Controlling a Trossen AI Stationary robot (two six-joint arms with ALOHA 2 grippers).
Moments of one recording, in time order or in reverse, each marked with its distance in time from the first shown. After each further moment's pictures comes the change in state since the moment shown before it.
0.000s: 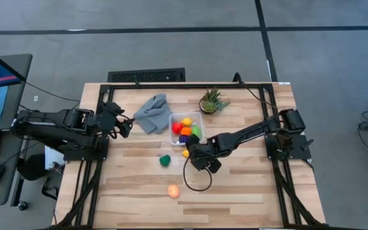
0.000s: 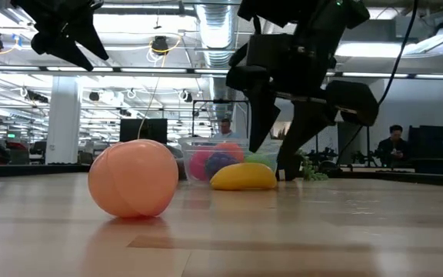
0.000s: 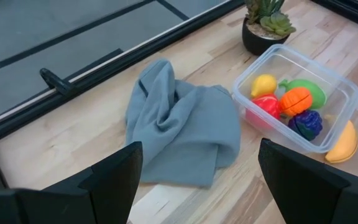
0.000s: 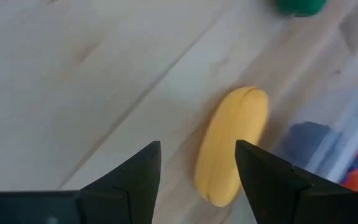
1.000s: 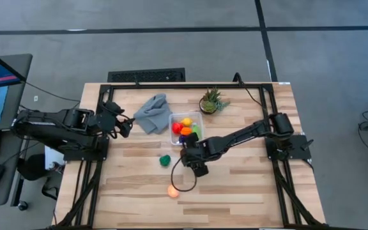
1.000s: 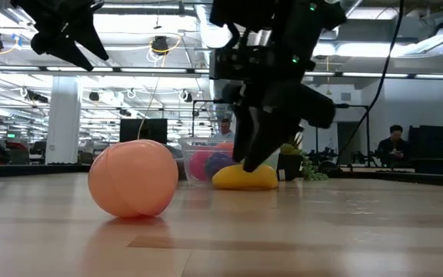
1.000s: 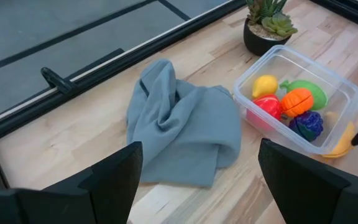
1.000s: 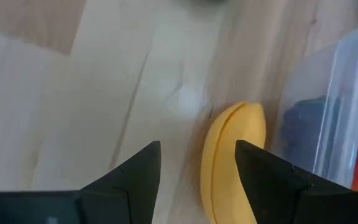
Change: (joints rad) left arm 0.000 0.001 0.000 0.000 -0.005 -0.007; right arm 0.008 0.144 0.158 -0.049 0.080 0.476
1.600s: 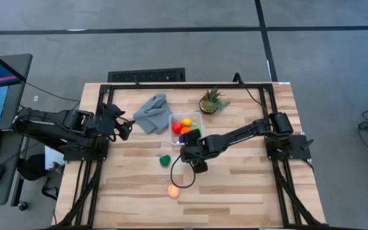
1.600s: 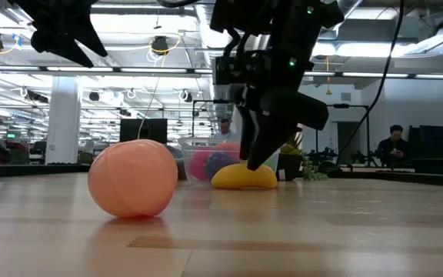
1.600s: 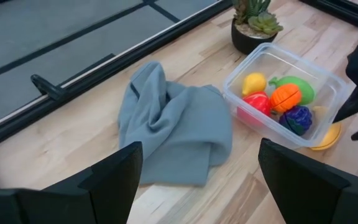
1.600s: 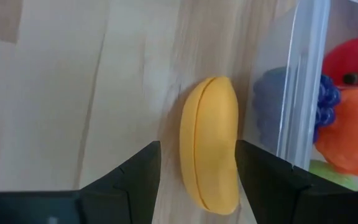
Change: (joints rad) left arm -0.072 0.000 0.000 -0.005 -0.030 -0.008; right arm -0.012 0.002 0.021 -0.077 0.065 0.071
